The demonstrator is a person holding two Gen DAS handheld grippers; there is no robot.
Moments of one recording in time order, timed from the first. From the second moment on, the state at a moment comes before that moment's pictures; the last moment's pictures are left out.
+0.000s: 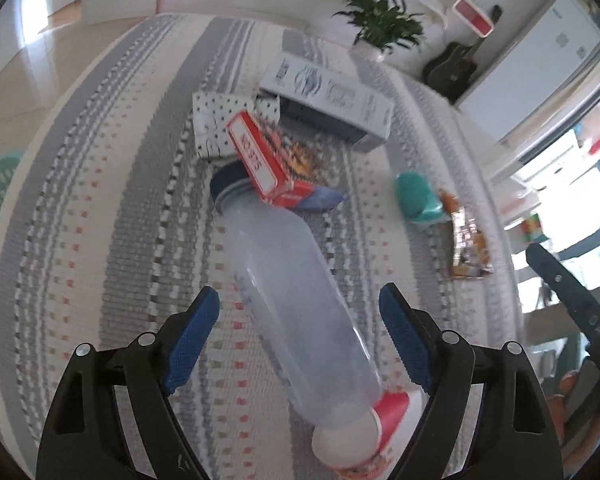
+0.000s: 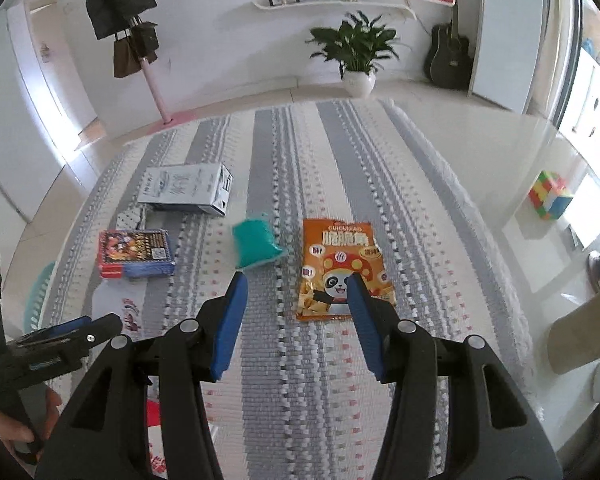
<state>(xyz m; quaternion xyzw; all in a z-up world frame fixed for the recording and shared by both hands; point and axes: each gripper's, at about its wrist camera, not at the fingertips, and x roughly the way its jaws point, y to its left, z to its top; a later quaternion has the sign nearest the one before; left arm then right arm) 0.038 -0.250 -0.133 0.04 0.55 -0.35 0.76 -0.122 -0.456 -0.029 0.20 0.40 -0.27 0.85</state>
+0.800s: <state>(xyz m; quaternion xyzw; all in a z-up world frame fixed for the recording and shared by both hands) 0.060 -0.215 -0.141 0.05 0.53 -0.37 0.76 -0.009 -0.465 -0.110 0.15 0.48 -0.24 0.83</state>
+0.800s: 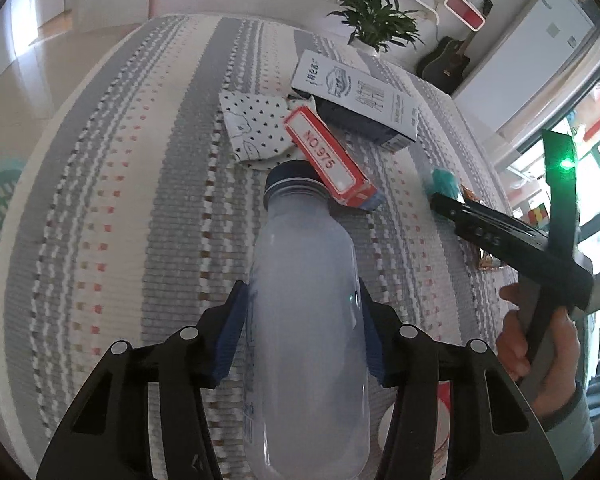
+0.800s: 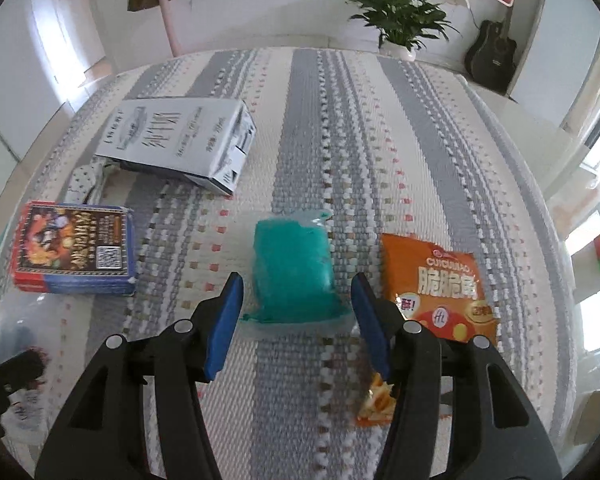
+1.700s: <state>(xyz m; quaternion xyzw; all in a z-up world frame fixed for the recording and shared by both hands) 0.098 -0.085 -0.032 -0.08 0.42 -0.36 0.83 0.017 -0.326 0.035 0.10 0.35 -0.13 0.92</state>
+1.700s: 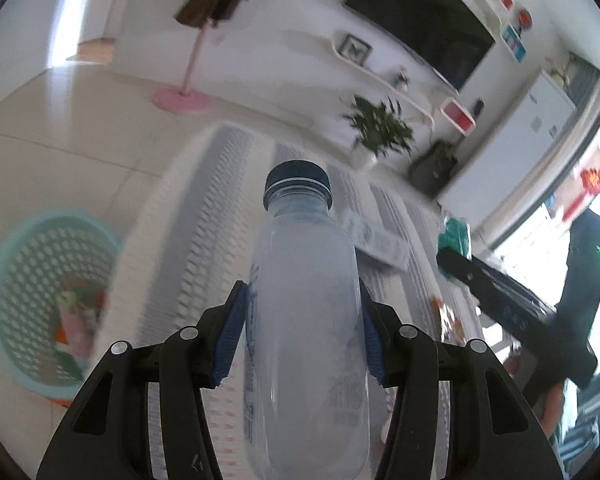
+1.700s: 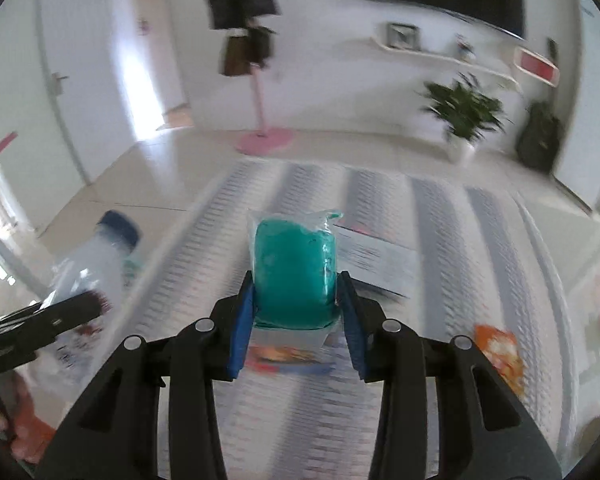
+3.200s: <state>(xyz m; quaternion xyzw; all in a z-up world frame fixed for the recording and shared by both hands) 0.213 0.109 -0.083 -0.16 0.43 -0.22 0.86 0.171 -0.107 -0.073 0.09 0.47 0.05 0.87</state>
